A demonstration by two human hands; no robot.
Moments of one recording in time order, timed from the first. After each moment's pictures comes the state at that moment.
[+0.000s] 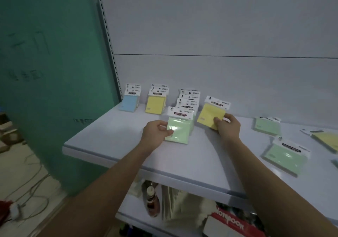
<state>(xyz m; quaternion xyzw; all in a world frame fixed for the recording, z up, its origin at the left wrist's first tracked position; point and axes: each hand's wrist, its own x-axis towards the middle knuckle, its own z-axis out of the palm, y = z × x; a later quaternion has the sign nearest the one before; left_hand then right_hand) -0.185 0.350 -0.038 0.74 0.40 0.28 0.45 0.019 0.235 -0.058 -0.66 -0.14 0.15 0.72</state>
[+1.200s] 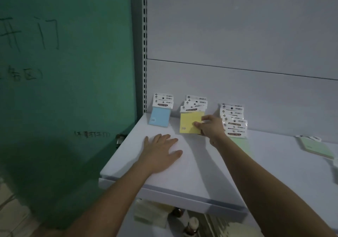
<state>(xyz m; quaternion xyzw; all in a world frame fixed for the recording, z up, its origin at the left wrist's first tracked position) -0.292 0.533 -0.071 0.96 0.25 0.06 0.12 -0.099 0.450 -0.035 -0.74 -0.19 0.15 0.63</state>
